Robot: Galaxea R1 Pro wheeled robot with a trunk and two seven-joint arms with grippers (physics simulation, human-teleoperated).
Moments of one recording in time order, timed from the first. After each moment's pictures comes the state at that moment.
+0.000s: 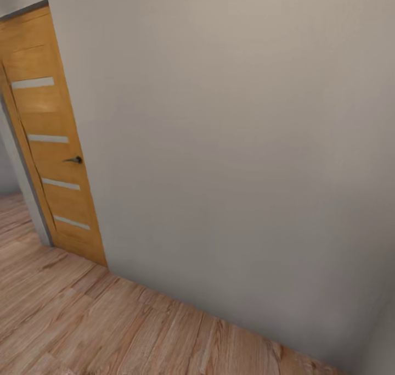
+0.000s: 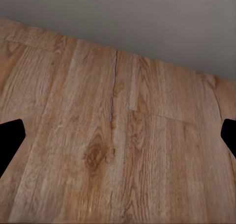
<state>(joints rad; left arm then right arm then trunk) -0.33 0.18 0.04 -0.04 0.11 -0.49 -0.59 -0.05 -0.06 -0.01 -0.16 0.00 0.00 0.02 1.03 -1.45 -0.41</state>
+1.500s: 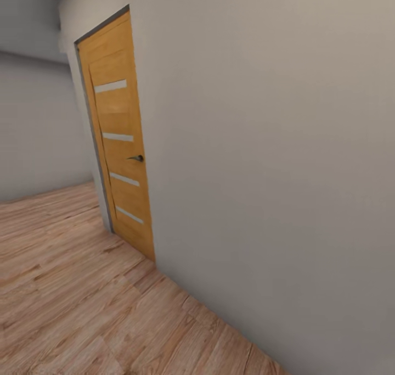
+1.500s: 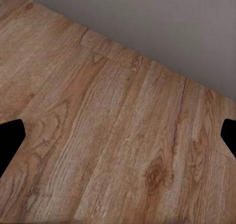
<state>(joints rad) -0.33 0.18 0.04 -0.04 0.11 -0.49 -0.59 -0.05 -0.05 -0.01 -0.16 0.00 0.00 0.02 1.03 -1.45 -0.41</state>
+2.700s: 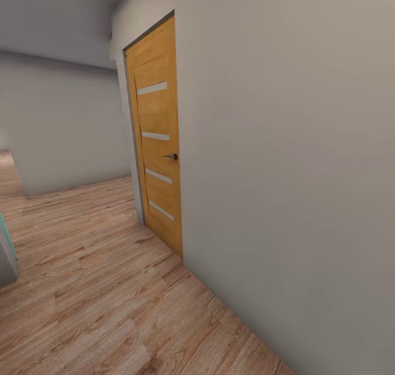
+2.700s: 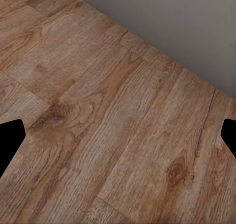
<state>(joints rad) -0.33 0.18 0.04 -0.04 0.11 -0.49 -0.59 -0.05 -0.06 -0.01 -0.16 0.00 0.00 0.02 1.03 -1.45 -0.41</state>
